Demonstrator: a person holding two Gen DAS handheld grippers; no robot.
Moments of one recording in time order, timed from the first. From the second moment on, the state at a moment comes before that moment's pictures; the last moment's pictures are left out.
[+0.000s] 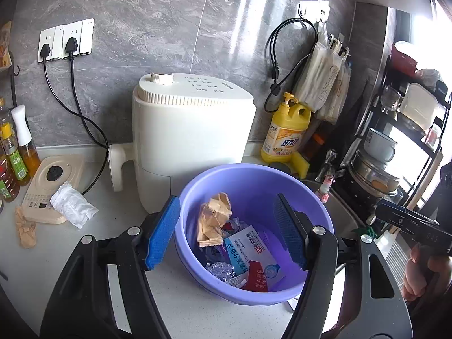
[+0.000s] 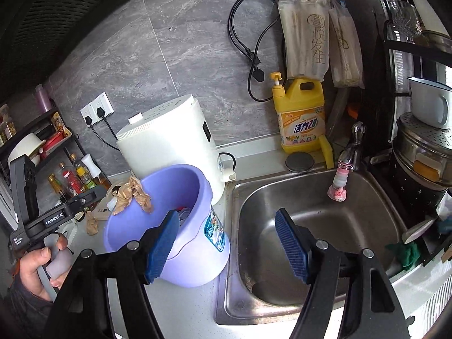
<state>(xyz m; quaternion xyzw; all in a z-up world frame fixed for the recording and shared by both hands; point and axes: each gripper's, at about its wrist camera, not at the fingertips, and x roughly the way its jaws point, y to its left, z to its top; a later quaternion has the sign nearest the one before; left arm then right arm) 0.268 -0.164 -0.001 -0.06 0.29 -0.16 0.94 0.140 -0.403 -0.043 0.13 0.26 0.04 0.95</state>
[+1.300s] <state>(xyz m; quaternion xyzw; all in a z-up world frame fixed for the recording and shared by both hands) 0.219 0.098 -0.052 -0.11 0.33 0.02 0.94 0.220 -0.140 -0.042 0.03 0.29 0.21 0.93</state>
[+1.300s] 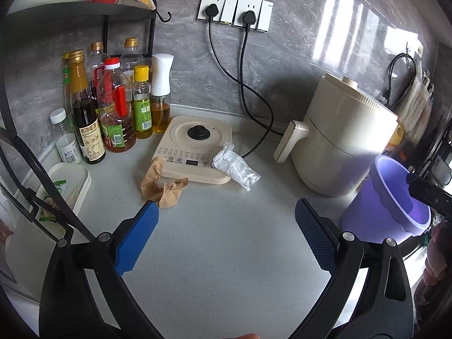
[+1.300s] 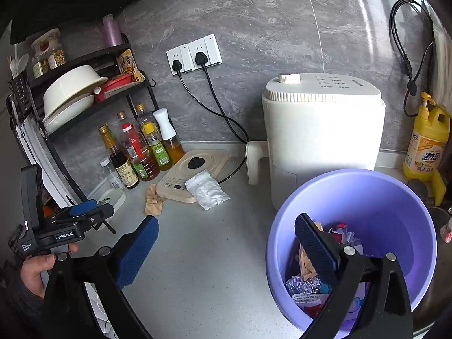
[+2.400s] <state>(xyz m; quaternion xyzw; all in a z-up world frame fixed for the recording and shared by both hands) 0.350 0.200 -0.194 -0.11 0.42 0.03 0.90 0.407 0.030 -0.175 -0.10 0.46 0.18 0.86</state>
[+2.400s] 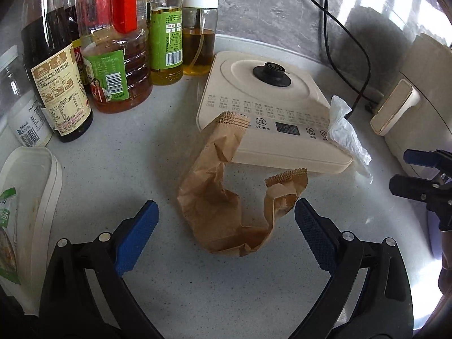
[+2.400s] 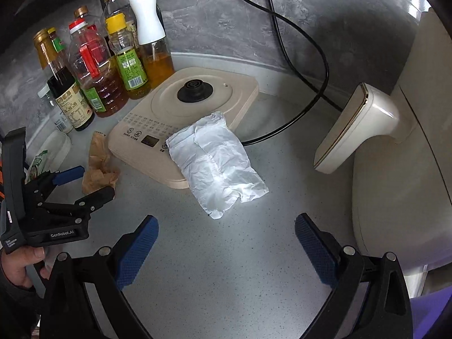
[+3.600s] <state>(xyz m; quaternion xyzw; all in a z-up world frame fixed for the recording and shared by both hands) 0.250 0.152 -0.100 -0.14 0.33 -0.01 0.94 0.326 0.016 -0.114 -0.09 0.39 0.28 0.87</state>
